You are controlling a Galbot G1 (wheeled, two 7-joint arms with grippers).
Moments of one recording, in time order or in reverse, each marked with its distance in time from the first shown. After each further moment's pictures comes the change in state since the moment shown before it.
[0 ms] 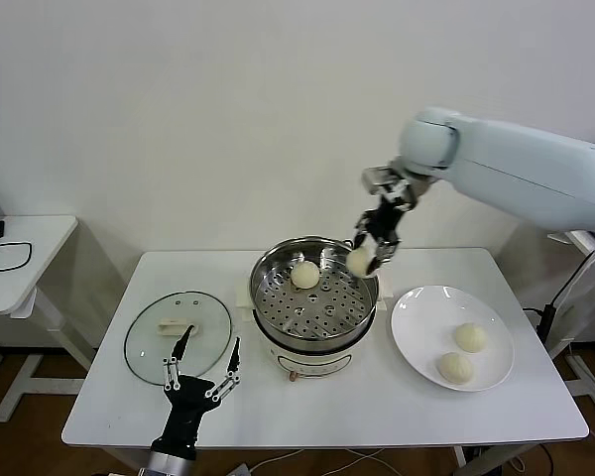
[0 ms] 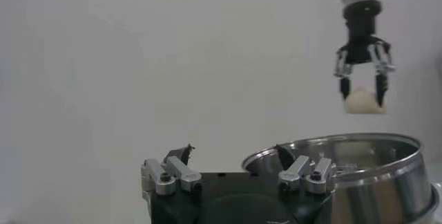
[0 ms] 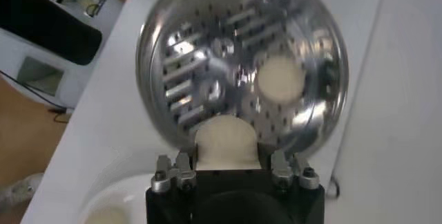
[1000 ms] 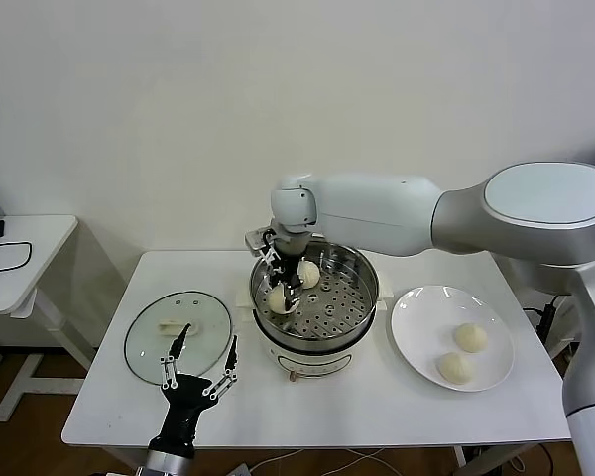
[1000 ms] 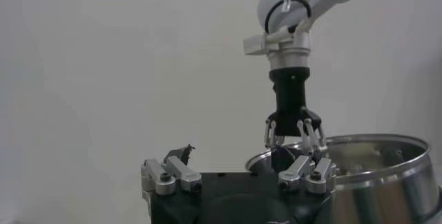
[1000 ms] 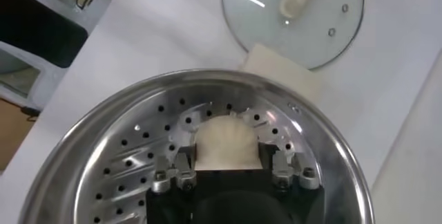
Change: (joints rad) left arm -0.003 -0.001 -0.008 0.004 -0.002 -0.009 -0.008; right arm -0.133 0.362 -0.097 -0.131 0.018 -0.093 0.186
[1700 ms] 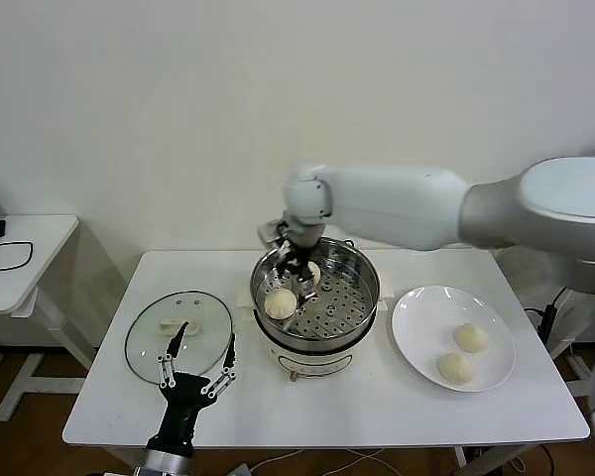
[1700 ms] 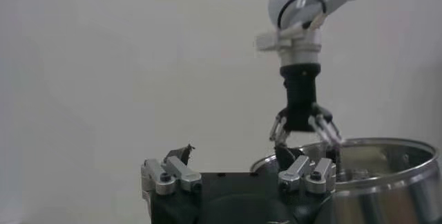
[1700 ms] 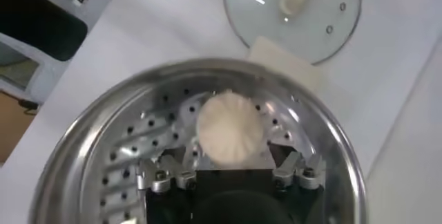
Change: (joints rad) left arm 0.002 -0.004 -0.003 -0.013 0.003 0.005 -0.001; right arm 0.069 -0.186 0.075 0.125 -0.081 0.038 -0.068
